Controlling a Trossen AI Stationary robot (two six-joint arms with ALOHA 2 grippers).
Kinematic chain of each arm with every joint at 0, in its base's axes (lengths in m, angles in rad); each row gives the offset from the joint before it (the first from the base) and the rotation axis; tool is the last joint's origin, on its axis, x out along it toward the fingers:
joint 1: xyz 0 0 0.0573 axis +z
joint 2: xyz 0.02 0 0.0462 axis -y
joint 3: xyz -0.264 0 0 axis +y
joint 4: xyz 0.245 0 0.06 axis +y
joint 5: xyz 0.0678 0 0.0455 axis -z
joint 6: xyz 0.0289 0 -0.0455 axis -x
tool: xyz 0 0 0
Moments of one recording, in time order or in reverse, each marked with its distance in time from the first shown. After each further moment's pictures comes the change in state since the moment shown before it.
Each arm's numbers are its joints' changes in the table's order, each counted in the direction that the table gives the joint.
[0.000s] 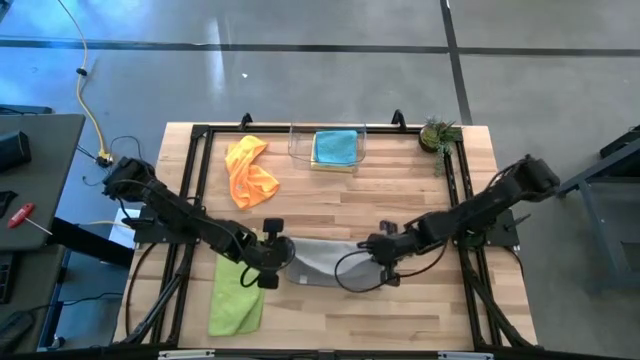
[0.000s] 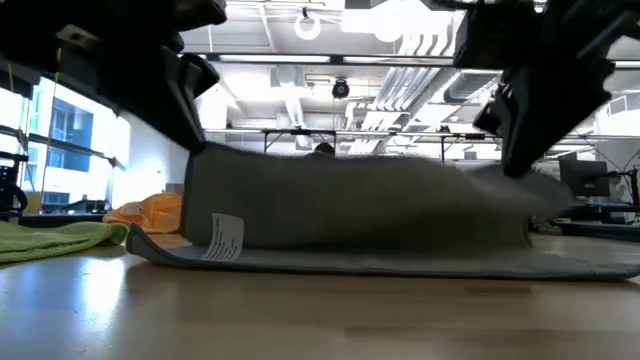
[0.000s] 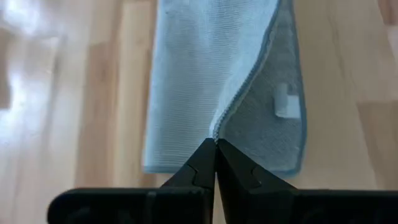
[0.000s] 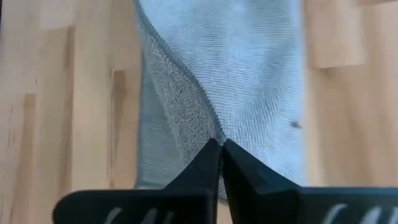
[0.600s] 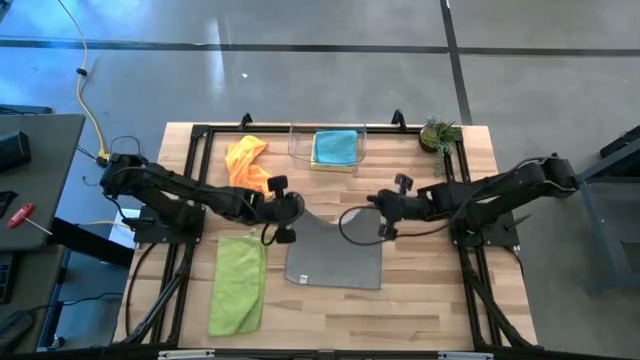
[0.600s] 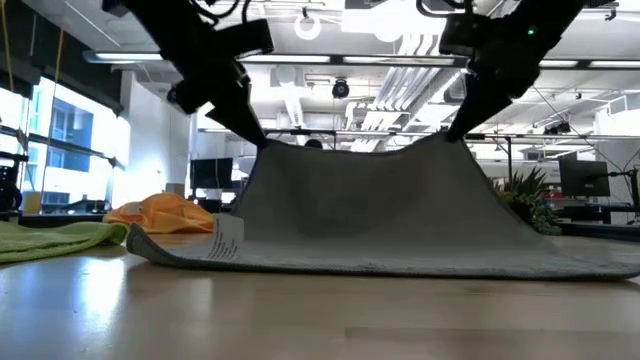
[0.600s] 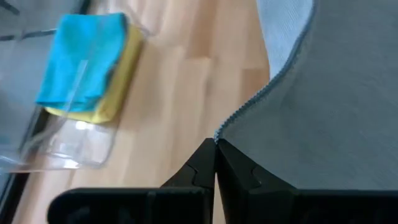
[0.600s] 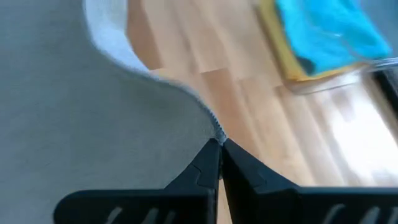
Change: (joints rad) left arm 0.326 0.057 0.000 -0.054 -0.113 -0.243; right arm -0.236 0.229 0.000 0.197 0.371 0.181
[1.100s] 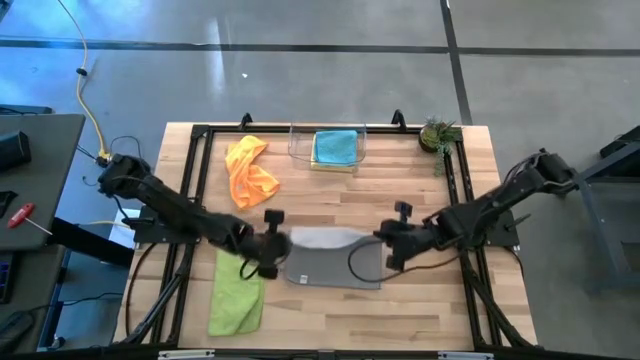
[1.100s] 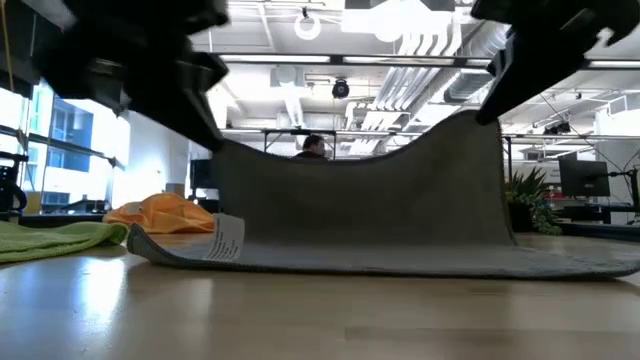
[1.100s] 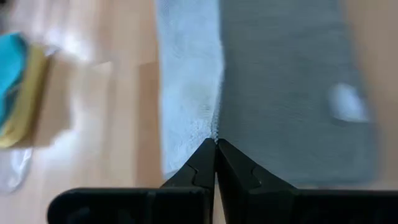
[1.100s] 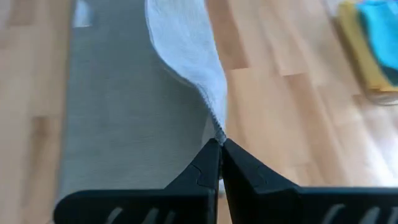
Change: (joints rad) left arm -0.258 0.001 0.068 -0.023 0.038 0.054; right arm 0.283 -0.029 0.000 -0.038 0.032 -0.164
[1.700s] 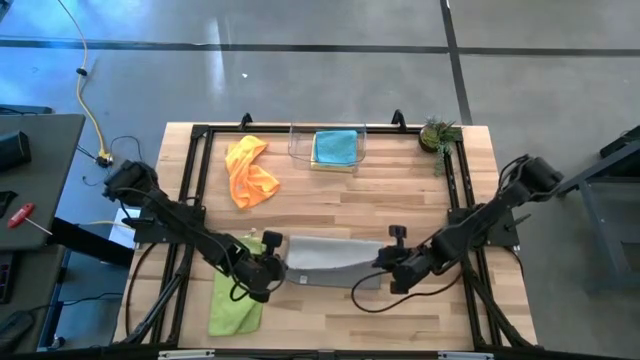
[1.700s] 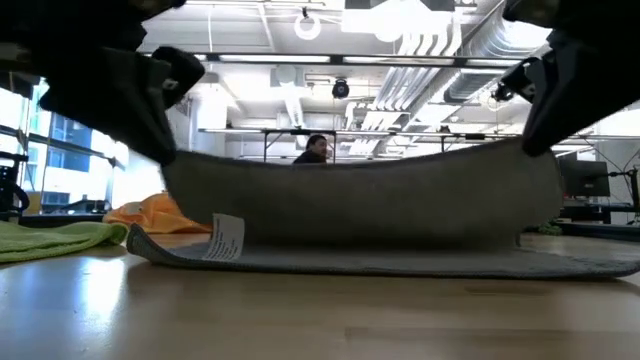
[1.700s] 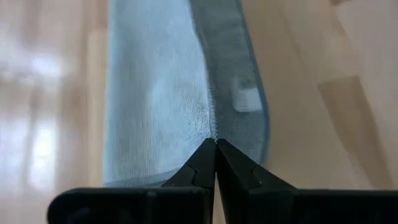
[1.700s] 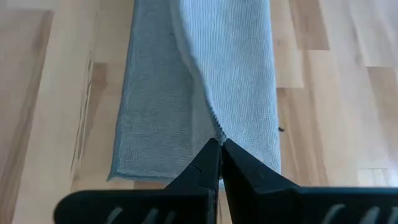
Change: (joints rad) left arm -0.176 -0.083 0.003 -0.064 0.012 0.093; right arm 0.168 -0.164 0.000 -0.085 -0.032 -0.019
